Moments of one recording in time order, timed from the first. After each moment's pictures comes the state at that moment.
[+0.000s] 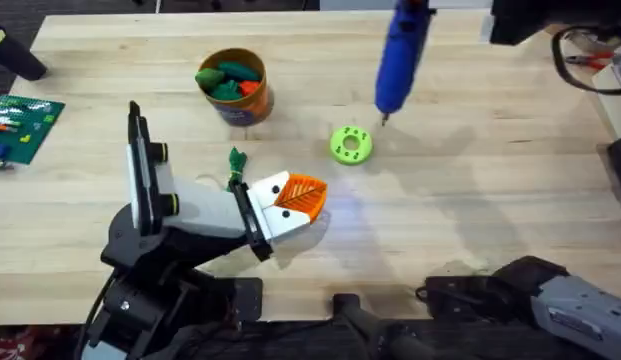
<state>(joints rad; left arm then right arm) -0.36 0.01 0.01 -0.07 0.79 -0.12 0.40 1.07 1.31 -0.69 -0.28 0.05</state>
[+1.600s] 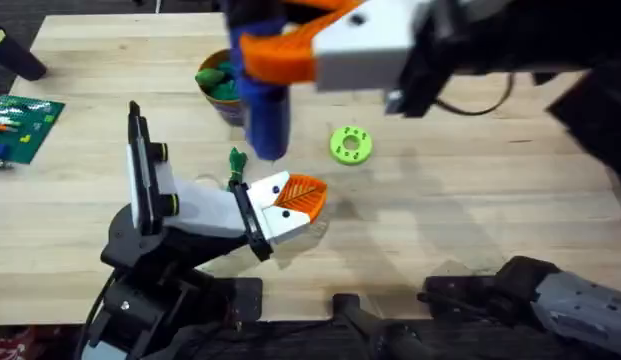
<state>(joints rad) -0.36 0.01 0.01 -0.07 0.79 -0.12 0.64 1.12 1.02 0.14 -0.89 0.00</state>
